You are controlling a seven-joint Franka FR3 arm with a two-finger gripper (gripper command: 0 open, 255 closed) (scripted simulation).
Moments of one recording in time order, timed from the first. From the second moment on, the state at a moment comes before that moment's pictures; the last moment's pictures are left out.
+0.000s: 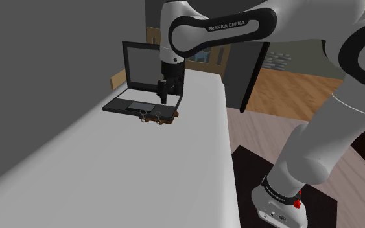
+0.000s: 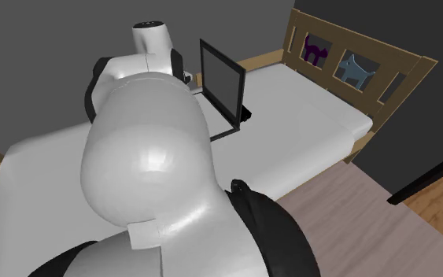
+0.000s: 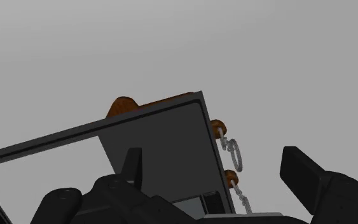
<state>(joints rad) 0.12 -0.11 0.17 -1.98 0.00 1.87 0.06</state>
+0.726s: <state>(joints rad) 0.16 0.12 0.21 -1.85 -0.05 1.93 0.08</state>
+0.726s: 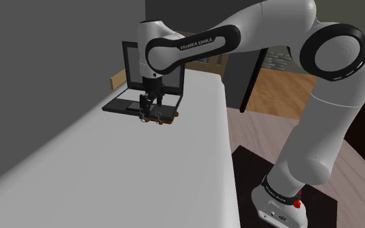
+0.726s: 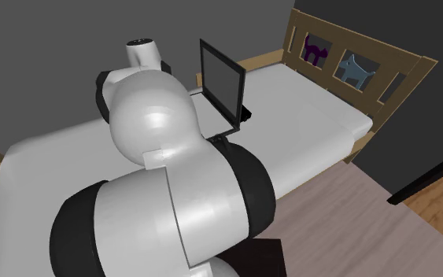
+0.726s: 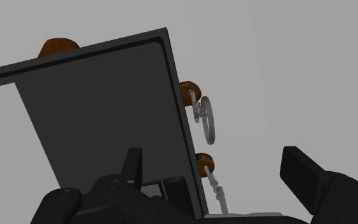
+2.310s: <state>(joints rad) 0.15 0.10 0.21 -1.78 -0.04 1.84 0.07</state>
